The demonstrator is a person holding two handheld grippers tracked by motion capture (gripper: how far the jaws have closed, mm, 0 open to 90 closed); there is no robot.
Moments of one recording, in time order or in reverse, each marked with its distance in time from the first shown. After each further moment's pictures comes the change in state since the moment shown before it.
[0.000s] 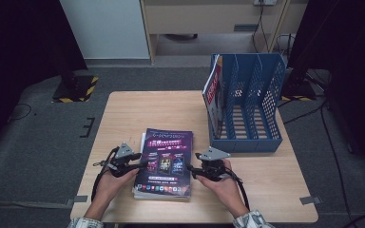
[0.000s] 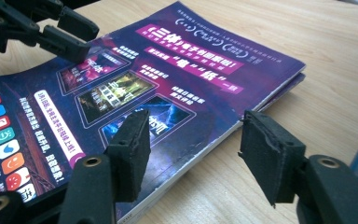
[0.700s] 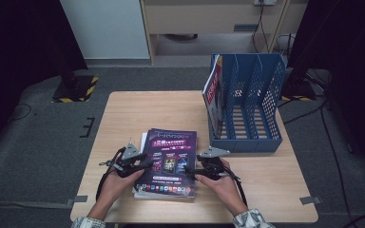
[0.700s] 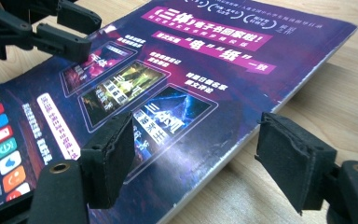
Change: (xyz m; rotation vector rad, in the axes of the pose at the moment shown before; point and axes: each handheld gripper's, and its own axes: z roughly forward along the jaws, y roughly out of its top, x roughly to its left) left arm -0.013 0.005 0.011 -0.015 -0.009 0.048; right arm -0.009 -0.010 0.015 0.051 0.056 0.137
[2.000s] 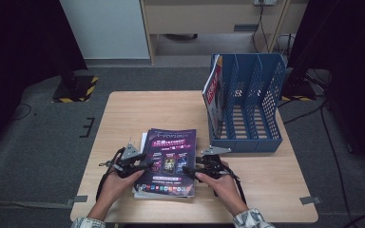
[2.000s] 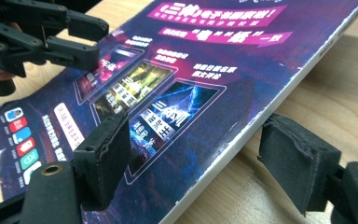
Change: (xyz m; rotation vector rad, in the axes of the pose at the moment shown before) left arm 0.001 -0.002 0.000 -0.006 0.000 -0.017; right arm -0.006 -0.002 0.006 0.013 0.085 0.112
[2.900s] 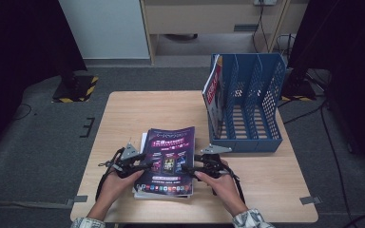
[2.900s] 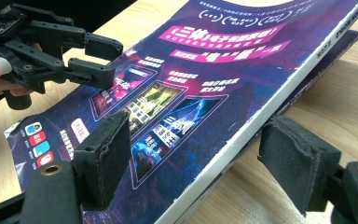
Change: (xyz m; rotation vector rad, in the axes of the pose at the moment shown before) left arm 0.000 -0.001 -0.001 -0.002 0.002 -0.008; right arm 0.007 0.008 -0.005 -0.042 0.012 -0.010
